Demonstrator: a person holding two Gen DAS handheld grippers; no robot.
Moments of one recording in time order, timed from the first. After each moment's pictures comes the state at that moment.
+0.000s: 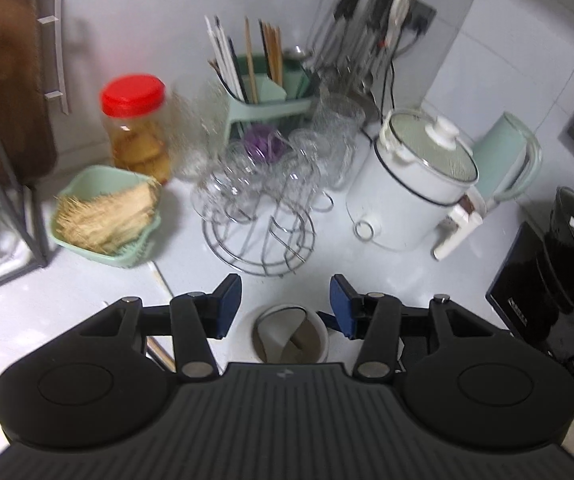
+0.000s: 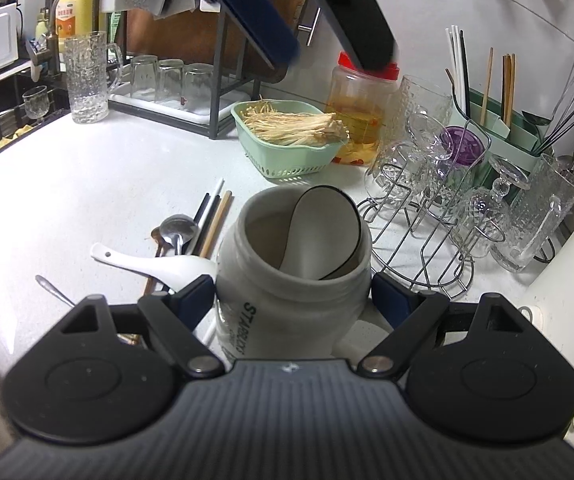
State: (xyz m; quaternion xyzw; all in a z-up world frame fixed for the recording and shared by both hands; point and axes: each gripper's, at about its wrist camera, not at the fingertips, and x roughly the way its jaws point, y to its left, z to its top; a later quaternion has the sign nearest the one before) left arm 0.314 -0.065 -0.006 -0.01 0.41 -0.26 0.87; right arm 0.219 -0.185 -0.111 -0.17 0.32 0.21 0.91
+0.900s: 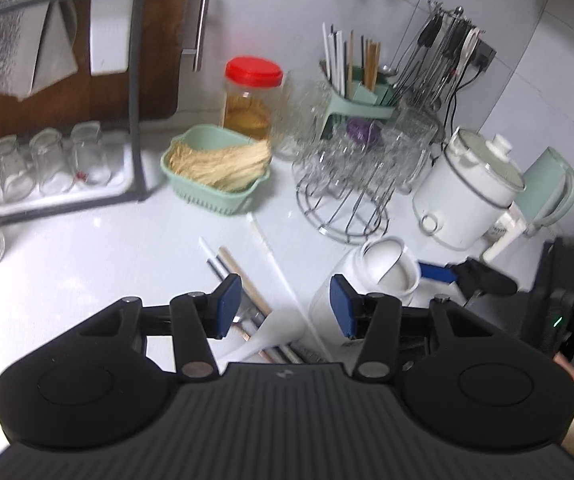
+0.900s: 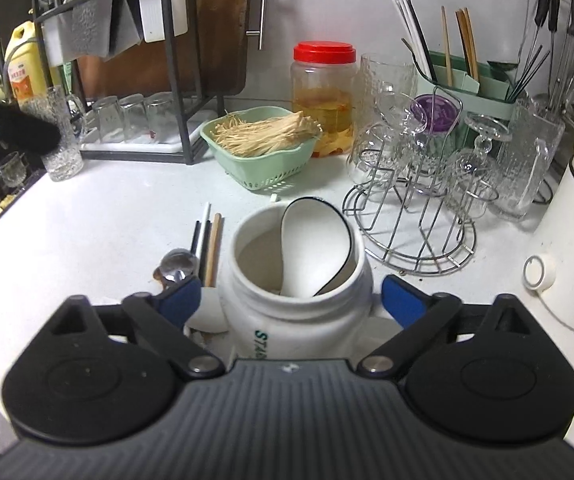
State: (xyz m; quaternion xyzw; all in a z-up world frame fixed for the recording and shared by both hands) left arm 0.249 0.043 -0.049 -0.06 0.40 -0.18 0.90; right arm 0.227 -0.188 -0.105 -0.05 0.34 0.16 0.92
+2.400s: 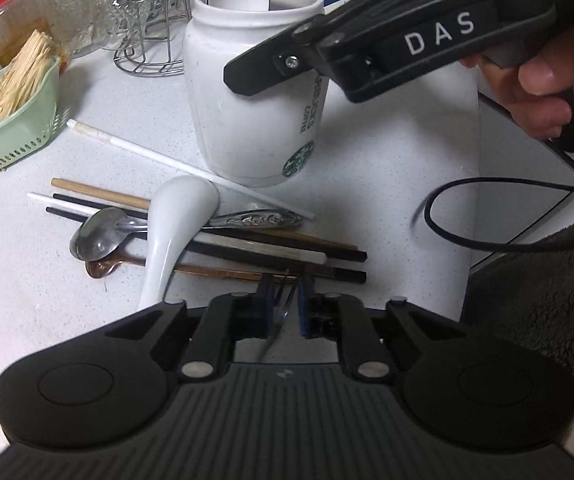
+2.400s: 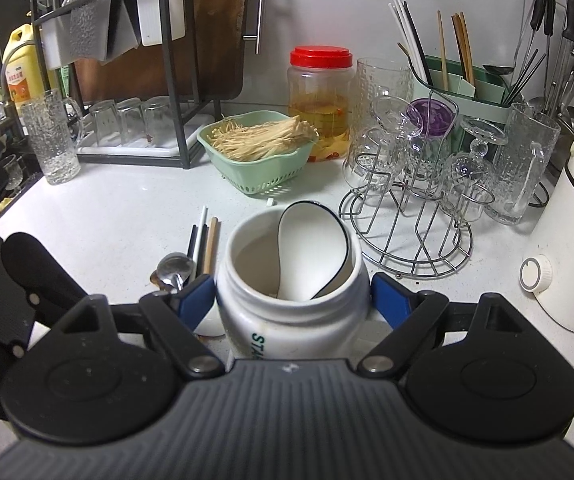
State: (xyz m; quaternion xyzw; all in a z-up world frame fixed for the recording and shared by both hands) left arm 0.261 -0.025 -0.197 0.22 0.45 -0.42 0.76; right arm 0.227 -0.187 -0.105 -0.06 0.33 0.15 0.93
